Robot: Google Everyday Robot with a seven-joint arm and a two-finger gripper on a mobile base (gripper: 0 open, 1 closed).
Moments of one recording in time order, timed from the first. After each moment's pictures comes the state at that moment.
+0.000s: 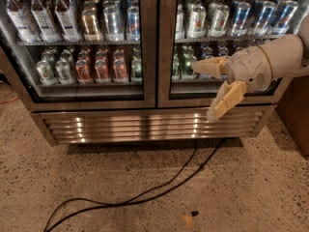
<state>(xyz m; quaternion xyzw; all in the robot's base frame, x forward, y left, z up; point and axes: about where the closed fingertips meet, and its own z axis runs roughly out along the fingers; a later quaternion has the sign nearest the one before) 0.508 -0.111 0.903 -0.59 0.60 0.39 0.37</state>
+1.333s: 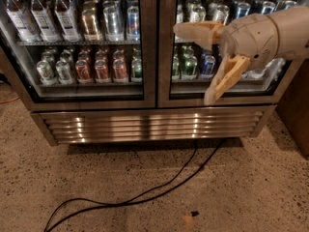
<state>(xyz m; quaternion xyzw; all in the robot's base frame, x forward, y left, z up) 0.467 -0.067 1.008 -0.62 0.46 0.44 0.45</state>
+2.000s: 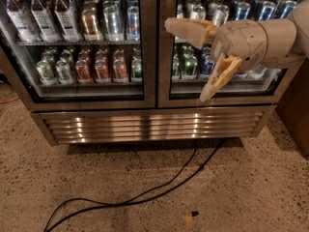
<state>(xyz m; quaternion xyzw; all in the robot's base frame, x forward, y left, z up) 0.465 -0.056 1.021 -0.59 0.38 0.51 0.49</state>
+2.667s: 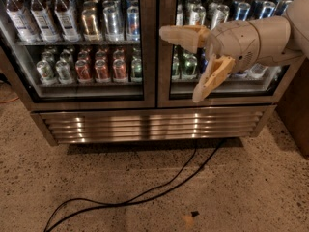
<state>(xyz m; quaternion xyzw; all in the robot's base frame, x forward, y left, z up) 0.468 -0.045 1.009 -0.59 0.43 0.51 0.45</state>
